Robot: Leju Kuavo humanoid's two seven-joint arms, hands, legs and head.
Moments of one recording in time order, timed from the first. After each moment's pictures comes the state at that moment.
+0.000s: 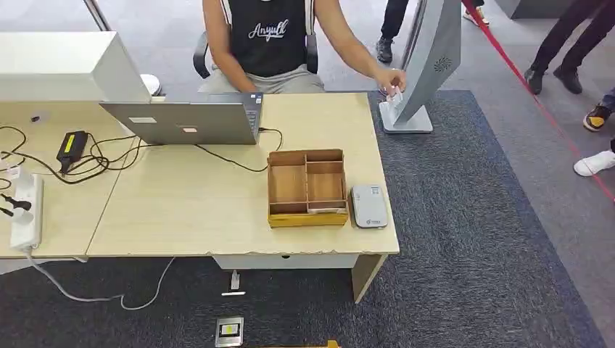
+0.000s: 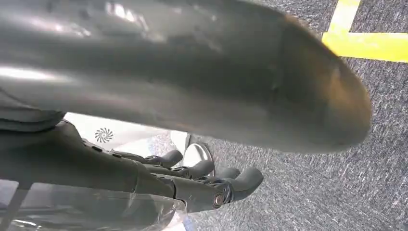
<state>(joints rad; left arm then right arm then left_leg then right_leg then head) -0.10 0.03 -1.16 -0.32 0.25 0.65 0.27 -0.13 0.04 -0.84 -0.13 1.29 -0.06 0.48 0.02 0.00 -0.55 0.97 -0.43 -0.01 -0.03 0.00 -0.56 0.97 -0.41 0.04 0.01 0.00</state>
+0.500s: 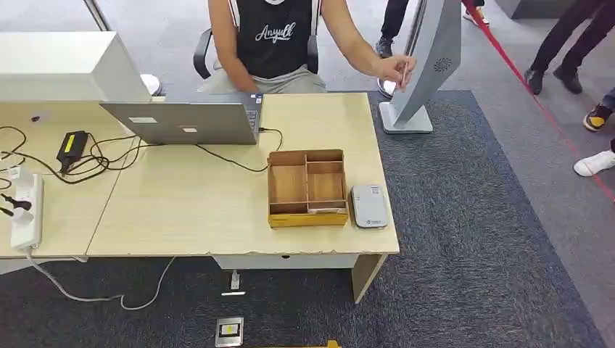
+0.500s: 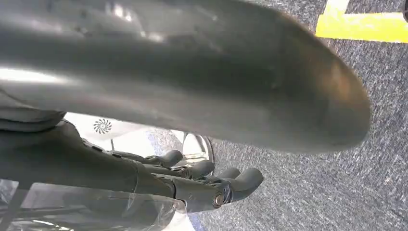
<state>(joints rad) -0.10 0.03 -1.16 -0.32 0.26 0.66 0.27 -0.14 0.03 -0.84 -0.13 1.32 -0.10 0.48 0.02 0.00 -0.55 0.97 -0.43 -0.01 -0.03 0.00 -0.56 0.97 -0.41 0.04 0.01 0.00</state>
